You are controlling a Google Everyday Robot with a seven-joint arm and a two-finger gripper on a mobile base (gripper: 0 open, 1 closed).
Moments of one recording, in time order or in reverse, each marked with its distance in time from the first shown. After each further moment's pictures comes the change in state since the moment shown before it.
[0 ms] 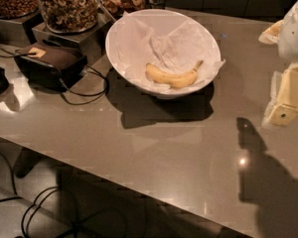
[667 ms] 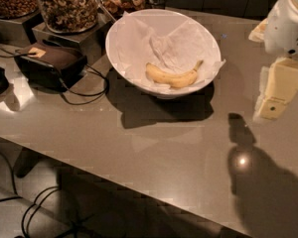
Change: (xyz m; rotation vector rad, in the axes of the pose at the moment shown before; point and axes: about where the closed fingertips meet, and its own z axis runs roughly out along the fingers) arm -0.010 -0.008 0.006 -0.024 0.041 -0.020
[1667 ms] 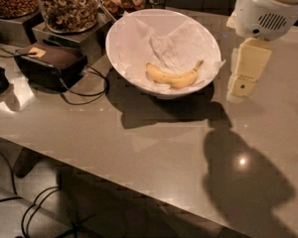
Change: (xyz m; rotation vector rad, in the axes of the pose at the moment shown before) arm -0.043 -0.031 0.006 0.001 0.006 -0.021
